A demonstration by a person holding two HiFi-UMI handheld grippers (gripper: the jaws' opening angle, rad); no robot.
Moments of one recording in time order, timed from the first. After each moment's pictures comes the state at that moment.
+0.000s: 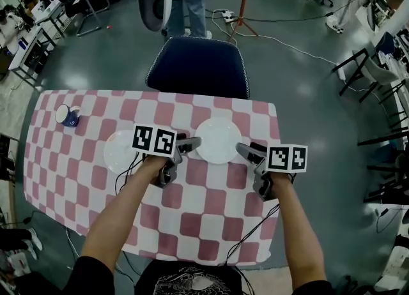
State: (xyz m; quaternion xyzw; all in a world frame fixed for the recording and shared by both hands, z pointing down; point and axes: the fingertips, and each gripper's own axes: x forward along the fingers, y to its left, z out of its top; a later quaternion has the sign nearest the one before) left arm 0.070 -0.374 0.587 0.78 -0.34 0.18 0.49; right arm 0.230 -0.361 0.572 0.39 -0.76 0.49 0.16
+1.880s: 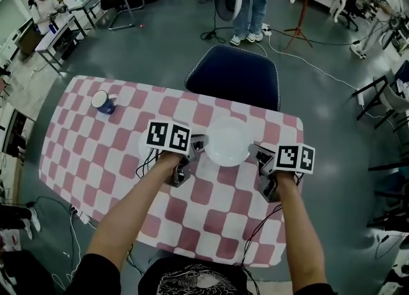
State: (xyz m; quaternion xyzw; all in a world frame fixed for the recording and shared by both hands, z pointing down) left arm -0.011 -0.352 0.546 0.76 -0.39 0.14 0.50; right arm 0.135 -0.353 0.536 0.35 -0.77 0.52 0.15
